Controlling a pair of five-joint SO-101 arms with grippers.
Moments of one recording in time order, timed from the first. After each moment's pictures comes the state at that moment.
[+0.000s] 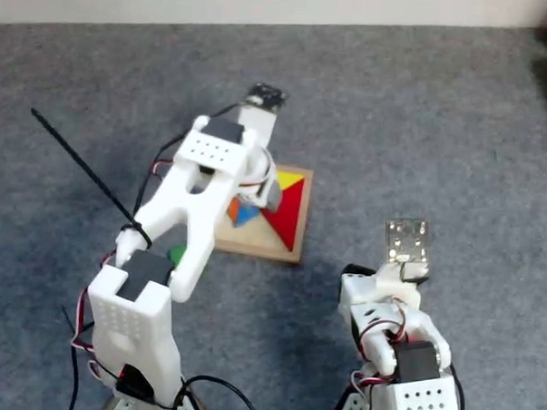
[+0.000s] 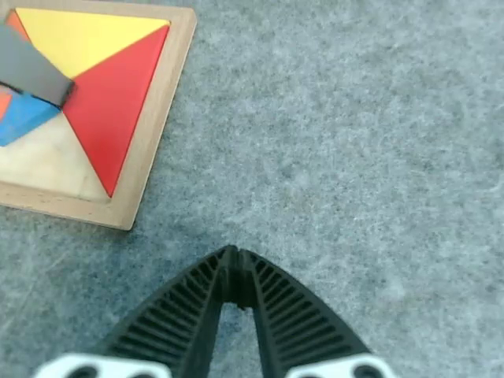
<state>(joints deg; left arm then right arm) 15.1 23.2 -6.3 72.9 2.7 -10.5 -104.5 95.9 61.9 -5.6</state>
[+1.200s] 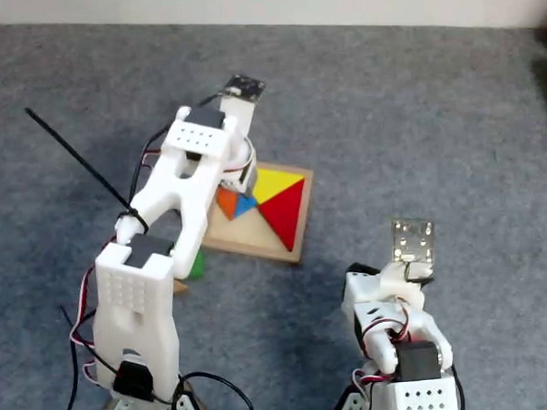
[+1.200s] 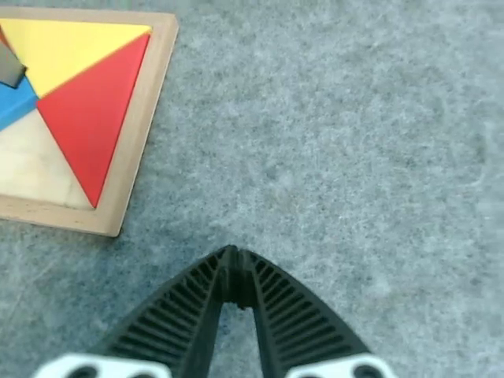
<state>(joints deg) 9.5 34.1 -17.2 73.1 -1.2 -8.4 -104.5 95.9 61.9 -5.6</state>
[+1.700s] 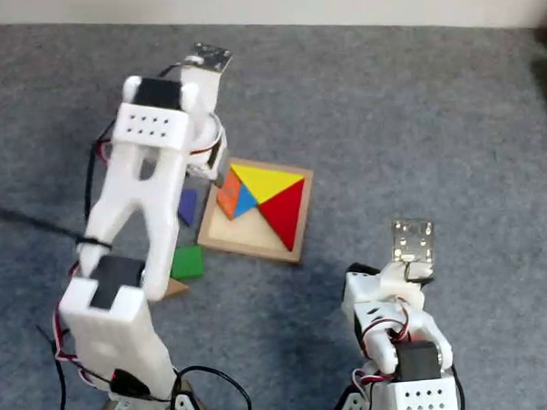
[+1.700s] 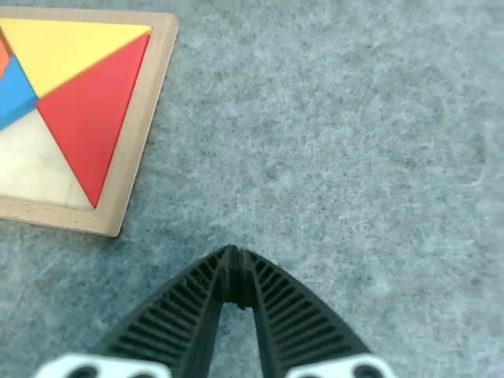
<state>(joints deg) 5.1 18.3 -23.4 95.9 -1.3 -8.4 -104.5 95.9 61.9 -5.6</state>
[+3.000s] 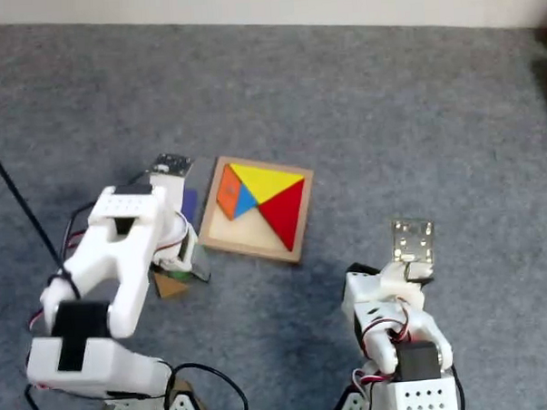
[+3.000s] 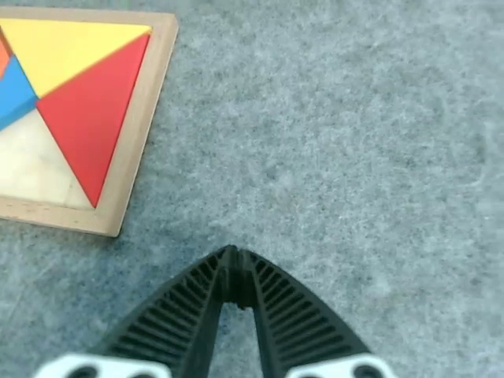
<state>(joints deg) -4.6 1.4 38.2 63.3 -3.8 -8.4 -104.5 95.9 61.9 -5.6</state>
